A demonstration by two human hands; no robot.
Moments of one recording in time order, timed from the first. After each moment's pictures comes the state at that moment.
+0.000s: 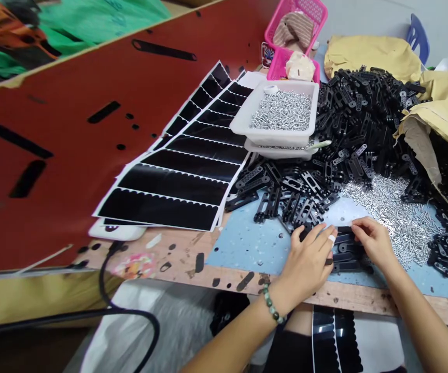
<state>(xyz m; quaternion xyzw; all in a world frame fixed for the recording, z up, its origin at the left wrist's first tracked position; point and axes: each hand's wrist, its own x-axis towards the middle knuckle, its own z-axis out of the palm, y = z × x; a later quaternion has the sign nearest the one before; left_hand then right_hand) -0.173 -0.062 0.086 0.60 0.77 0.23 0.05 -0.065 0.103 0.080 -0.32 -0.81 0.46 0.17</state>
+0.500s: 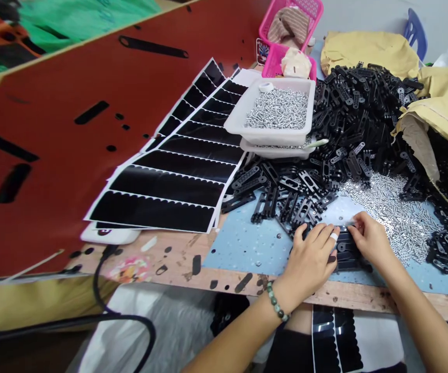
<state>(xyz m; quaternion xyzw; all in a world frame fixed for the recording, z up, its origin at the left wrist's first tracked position) -0.169 -0.052 0.088 0.59 0.77 0.24 0.06 -0.070 0.101 0.084 -0.33 -0.88 0.33 0.11</state>
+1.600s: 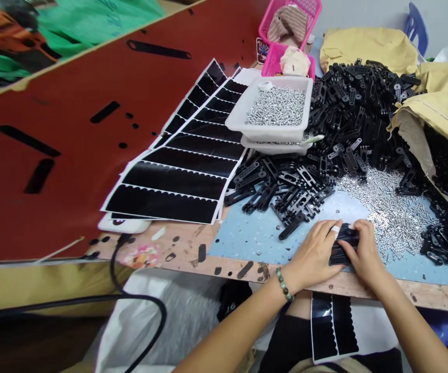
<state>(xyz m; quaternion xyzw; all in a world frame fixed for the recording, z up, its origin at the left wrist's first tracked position) -0.163 -0.045 0.071 0.61 0.71 0.32 0.15 -0.028 0.072 0.054 -0.23 -0.90 0.28 0.26</state>
